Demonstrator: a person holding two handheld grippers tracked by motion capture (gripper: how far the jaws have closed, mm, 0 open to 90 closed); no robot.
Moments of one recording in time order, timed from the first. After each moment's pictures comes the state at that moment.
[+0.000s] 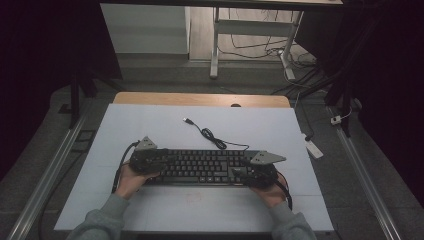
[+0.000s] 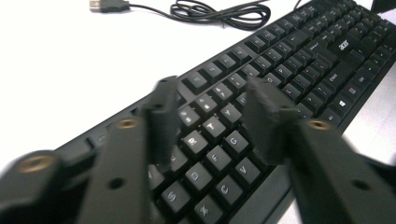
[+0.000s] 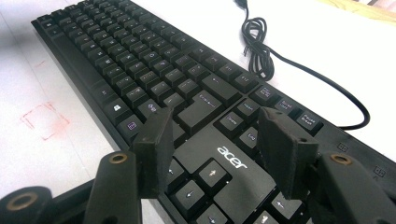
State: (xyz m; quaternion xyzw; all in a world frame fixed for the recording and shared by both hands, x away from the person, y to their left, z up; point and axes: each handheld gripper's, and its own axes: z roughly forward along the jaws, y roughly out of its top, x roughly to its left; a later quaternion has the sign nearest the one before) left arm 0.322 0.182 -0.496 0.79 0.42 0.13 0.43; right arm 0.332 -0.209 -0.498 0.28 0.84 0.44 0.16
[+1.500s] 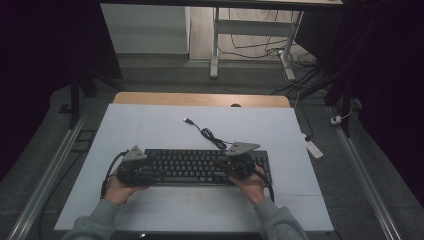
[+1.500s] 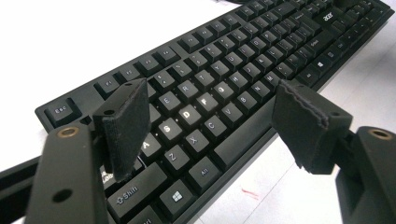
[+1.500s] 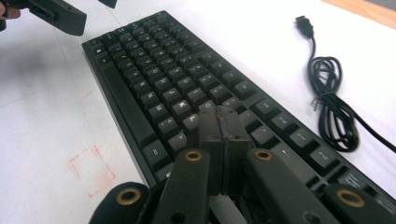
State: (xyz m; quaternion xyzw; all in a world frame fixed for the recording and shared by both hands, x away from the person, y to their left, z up) left arm 0.290 0.197 -0.494 0.80 0.42 0.12 0.41; right arm 0.348 -0.142 -0.483 0.23 0.86 0.44 0.10
